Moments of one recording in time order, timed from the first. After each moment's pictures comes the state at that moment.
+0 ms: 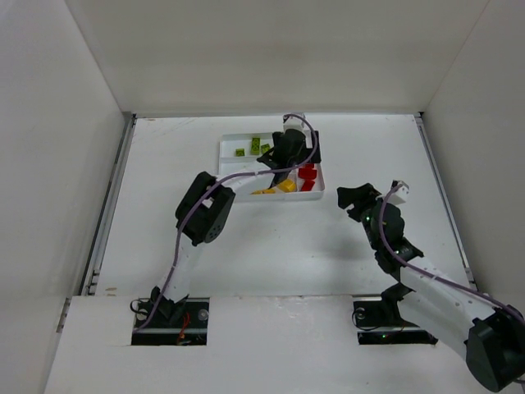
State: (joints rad) left arm -0.72 2.27 1.71 0.14 -0.24 -0.48; right arm 0.44 0.83 0.31 0.33 0.36 0.83
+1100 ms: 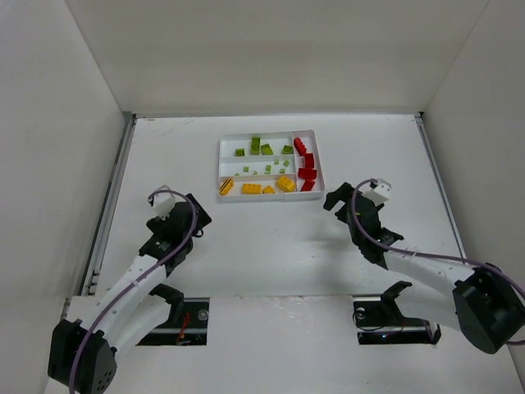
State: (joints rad) left arm -0.42 0.81 0.44 -0.36 -0.57 -0.80; right arm 0.57 1.09 0.40 0.27 0.57 0.79
